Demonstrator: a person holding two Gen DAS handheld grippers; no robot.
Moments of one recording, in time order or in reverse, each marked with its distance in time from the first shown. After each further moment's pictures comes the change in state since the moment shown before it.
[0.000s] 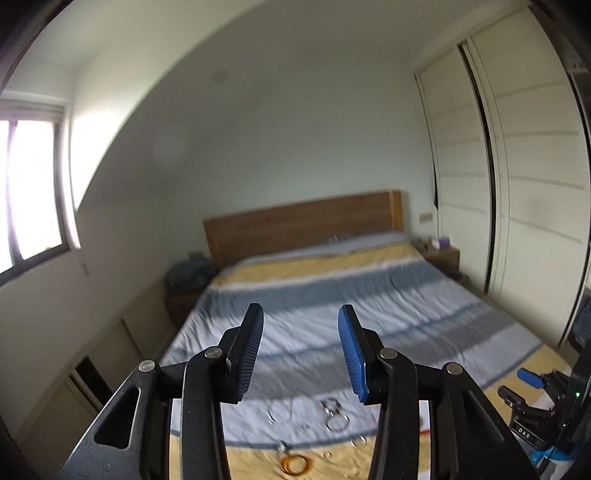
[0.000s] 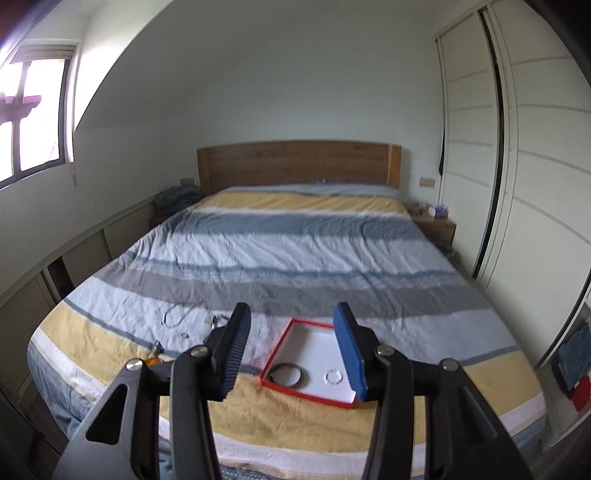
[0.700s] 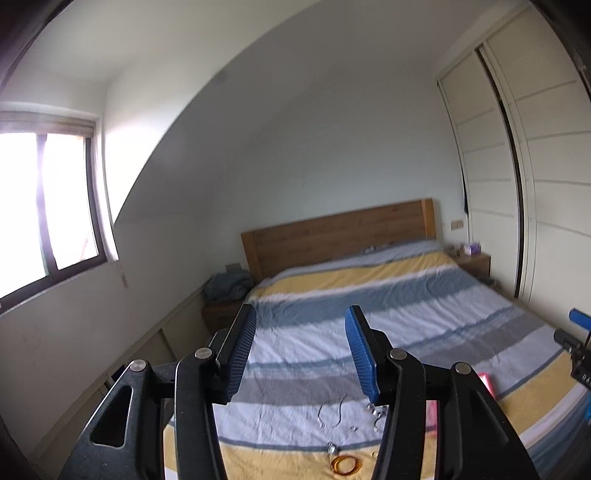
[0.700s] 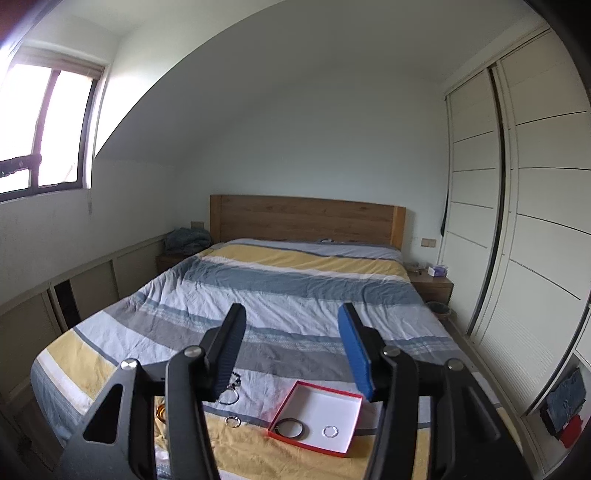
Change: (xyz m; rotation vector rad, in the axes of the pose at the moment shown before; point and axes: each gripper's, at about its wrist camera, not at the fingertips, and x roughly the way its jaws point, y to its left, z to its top) left arm -0.016 0.069 -0.026 0.029 -0.005 0.114; right arm -0.048 0.050 0.063 -0.079 -0.147 0.018
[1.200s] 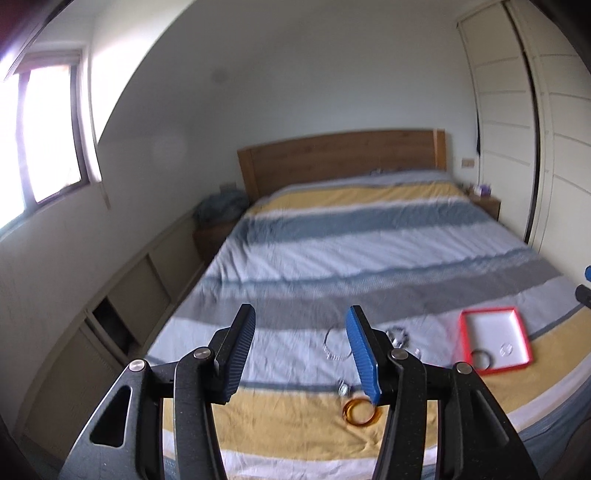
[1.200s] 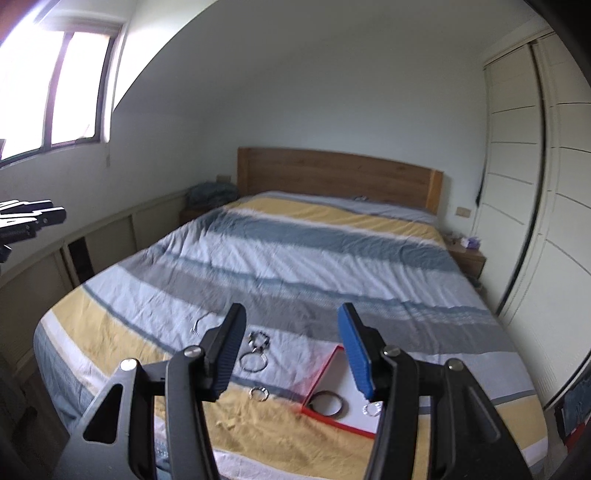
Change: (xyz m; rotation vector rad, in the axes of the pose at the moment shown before) left arm 0.129 0.025 -0.154 -0.040 0.284 -0.016; right arm 0.104 0.059 -0.073 -0.060 0.175 0.112
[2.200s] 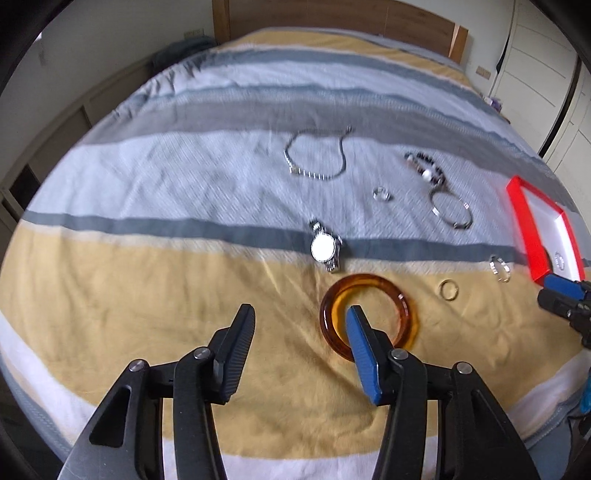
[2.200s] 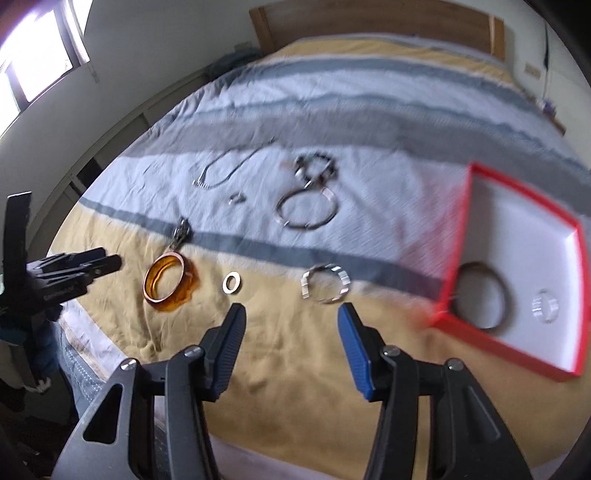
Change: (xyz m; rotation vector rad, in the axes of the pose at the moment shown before) left arm 0.272 -0.039 -0.210 -0.117 0.505 -0.180; right arm 0.274 0.042 -0.188 0.157 0.527 0.287
